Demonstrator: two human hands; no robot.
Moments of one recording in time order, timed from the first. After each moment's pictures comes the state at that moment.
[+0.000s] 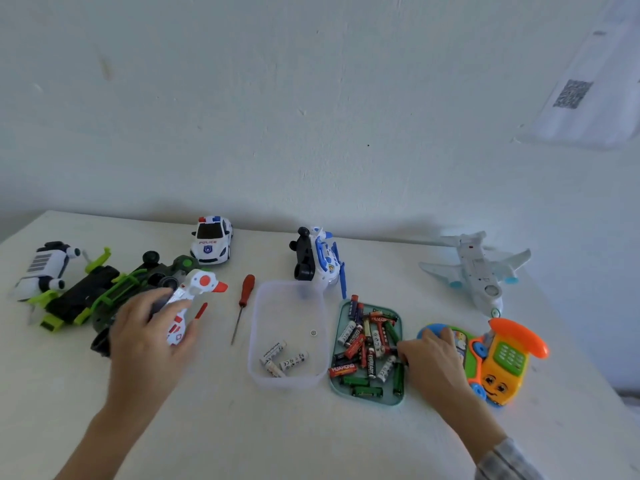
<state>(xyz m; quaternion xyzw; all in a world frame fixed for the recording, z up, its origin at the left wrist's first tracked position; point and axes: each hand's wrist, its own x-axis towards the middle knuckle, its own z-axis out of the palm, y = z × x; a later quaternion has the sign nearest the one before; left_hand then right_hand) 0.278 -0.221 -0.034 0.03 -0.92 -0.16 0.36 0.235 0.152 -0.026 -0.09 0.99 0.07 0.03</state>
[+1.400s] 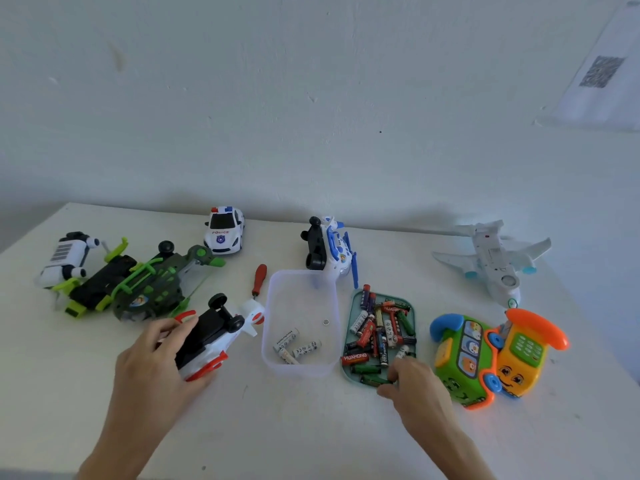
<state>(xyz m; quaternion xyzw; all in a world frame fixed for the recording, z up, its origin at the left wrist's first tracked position) 0.322 -0.217 -0.044 0.05 -0.95 -0.15 0.25 0.279 0.117 -0.043 0.02 0.97 -0.19 0.13</state>
